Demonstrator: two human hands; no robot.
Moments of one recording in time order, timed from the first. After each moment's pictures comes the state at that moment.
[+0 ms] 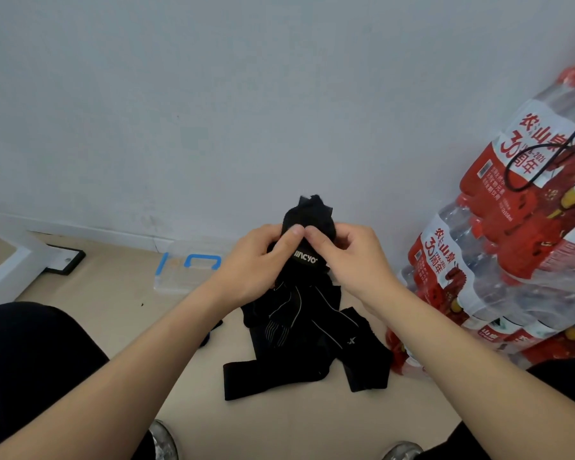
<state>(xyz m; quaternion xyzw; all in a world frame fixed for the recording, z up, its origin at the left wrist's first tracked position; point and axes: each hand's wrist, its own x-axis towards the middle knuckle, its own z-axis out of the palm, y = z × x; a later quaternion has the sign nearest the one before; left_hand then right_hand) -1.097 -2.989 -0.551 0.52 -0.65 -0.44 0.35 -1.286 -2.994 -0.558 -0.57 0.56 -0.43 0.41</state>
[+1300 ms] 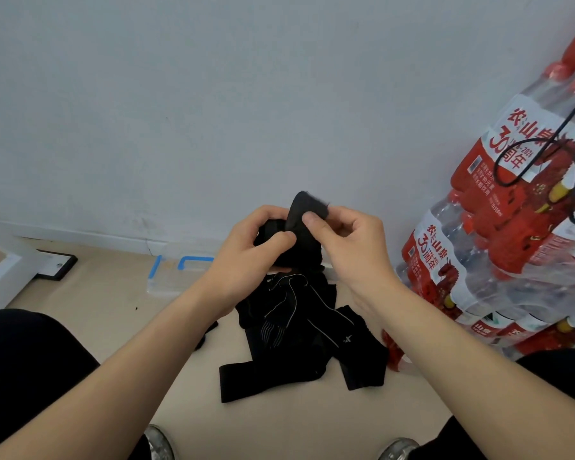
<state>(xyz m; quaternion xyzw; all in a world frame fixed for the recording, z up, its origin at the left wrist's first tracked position) -1.103 -2.987 -0.542 0.42 -0.54 -0.57 0.46 -1.282 -2.997 -0.545 -0.53 0.53 -0.55 0.38</state>
